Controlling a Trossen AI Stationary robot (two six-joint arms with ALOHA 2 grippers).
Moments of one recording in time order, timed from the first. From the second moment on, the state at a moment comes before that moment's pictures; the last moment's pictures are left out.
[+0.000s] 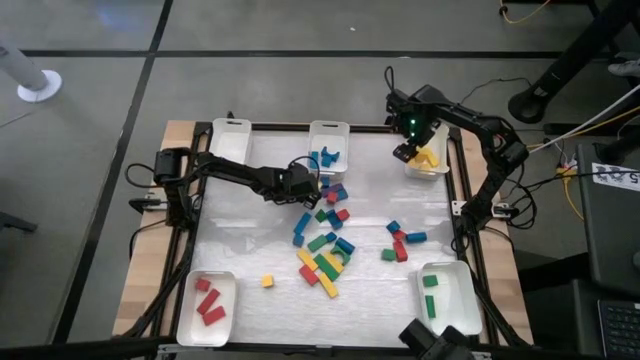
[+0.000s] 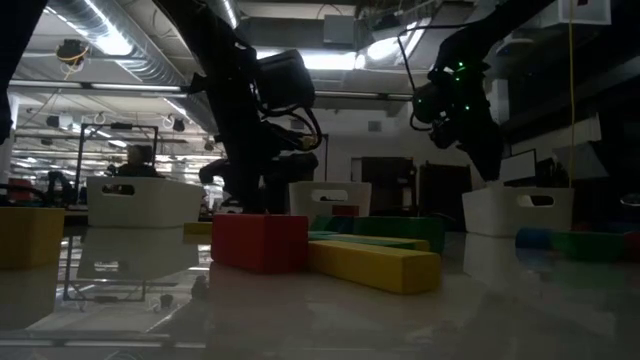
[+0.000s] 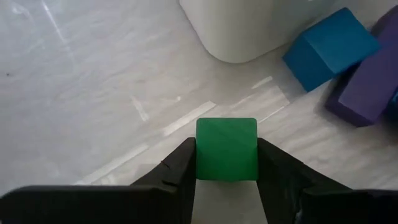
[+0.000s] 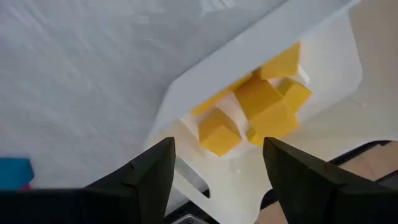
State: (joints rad) left arm 0.14 1.83 1.05 -0.40 -0.46 -0.79; right arm -0.84 1.75 1.41 -1.36 0.07 -0.11
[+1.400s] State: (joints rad) left arm -0.22 1.27 1.05 -0.41 -0.35 -0.52; right arm -0.03 1.74 1.41 -0.28 -0.44 -0.21
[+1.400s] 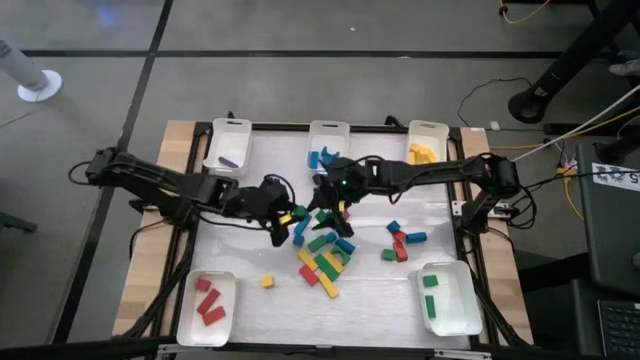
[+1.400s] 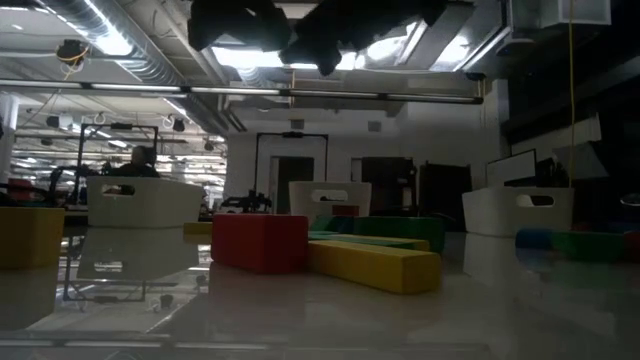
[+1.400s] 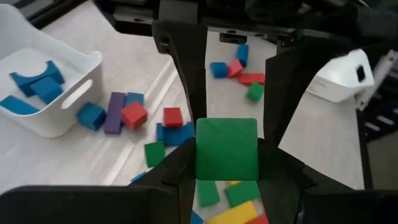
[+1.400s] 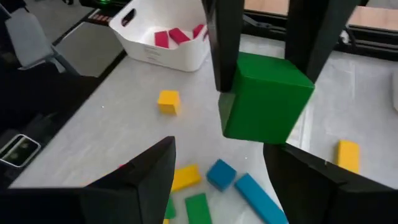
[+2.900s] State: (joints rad) left arm -0.30 1.27 1.05 -0.35 -0.39 -0.49; right arm 0.04 1.74 1.41 -0.15 -0.31 0.05
